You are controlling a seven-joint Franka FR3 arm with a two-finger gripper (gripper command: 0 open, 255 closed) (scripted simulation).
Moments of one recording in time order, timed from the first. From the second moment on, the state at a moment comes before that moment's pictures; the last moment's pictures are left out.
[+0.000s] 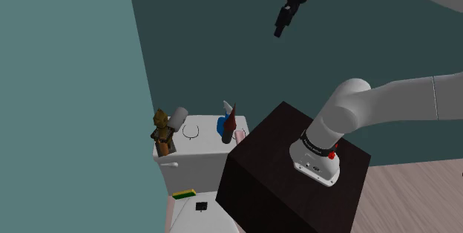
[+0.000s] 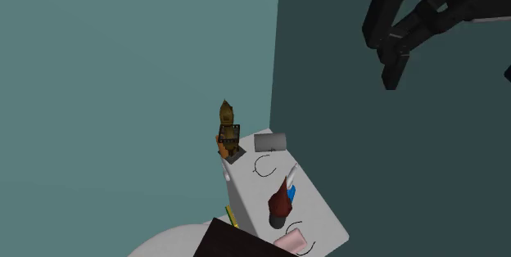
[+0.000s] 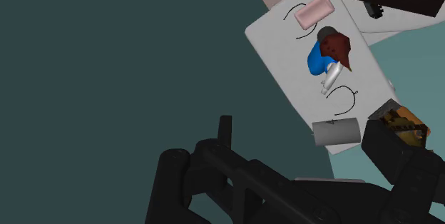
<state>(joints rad) 0.00 -0.83 0.03 -2.37 -0.12 1.64 -0.17</state>
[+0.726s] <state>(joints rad) 0.07 -0.71 0.10 -2.50 -0.04 1.95 -0.10</state>
